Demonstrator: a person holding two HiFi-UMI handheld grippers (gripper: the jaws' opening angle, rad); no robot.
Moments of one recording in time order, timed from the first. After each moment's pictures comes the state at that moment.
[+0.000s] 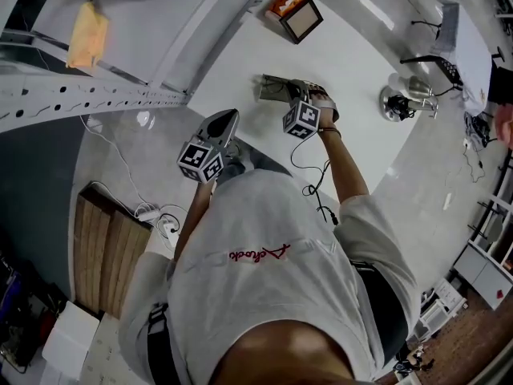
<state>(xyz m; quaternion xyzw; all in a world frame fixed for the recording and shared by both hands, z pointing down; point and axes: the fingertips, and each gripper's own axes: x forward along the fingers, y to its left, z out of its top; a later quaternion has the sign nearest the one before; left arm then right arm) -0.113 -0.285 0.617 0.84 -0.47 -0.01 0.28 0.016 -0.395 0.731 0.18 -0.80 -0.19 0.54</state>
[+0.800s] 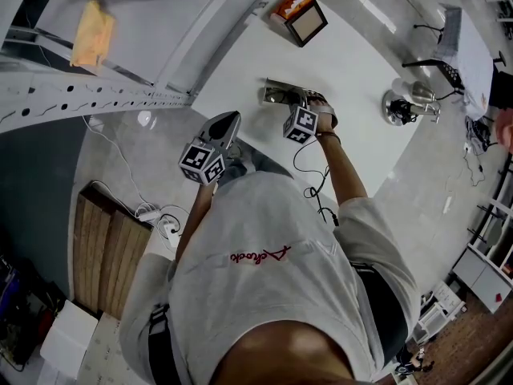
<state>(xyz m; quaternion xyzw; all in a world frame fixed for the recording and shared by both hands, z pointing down) -0.121 -0.283 0.619 0.83 -0.47 -0.01 0.29 0.017 -0.374 0.766 0.14 -0.79 -0.17 0.58</state>
